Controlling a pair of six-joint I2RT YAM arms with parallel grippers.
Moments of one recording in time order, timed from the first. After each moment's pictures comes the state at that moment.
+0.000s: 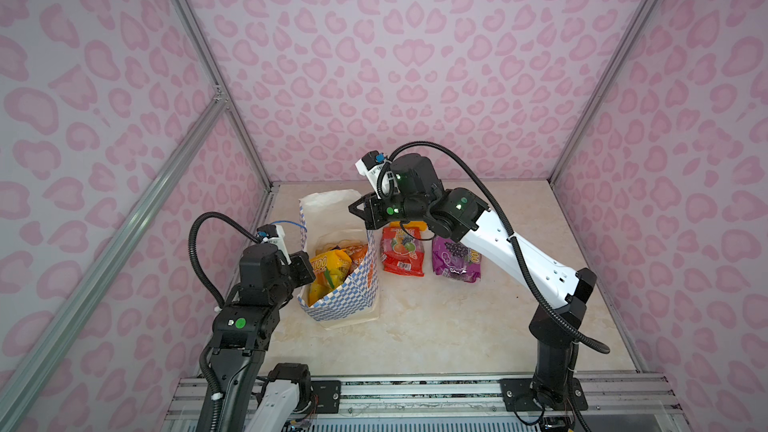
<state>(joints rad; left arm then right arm) -0.07 0.70 0.96 -0.80 0.07 -0.46 0.91 1.90 2.18 -0.70 -0.26 0.40</state>
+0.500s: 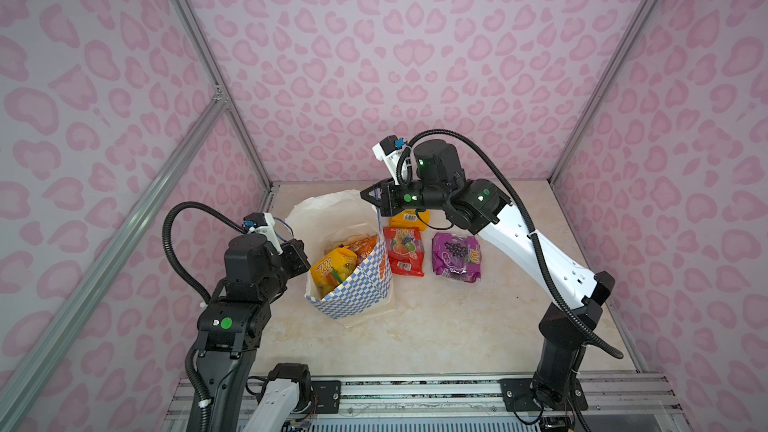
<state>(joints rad) -0.08 0.75 1.14 -0.85 0.07 -0.51 0.83 1.85 2.20 -0.71 -0.33 0.41</state>
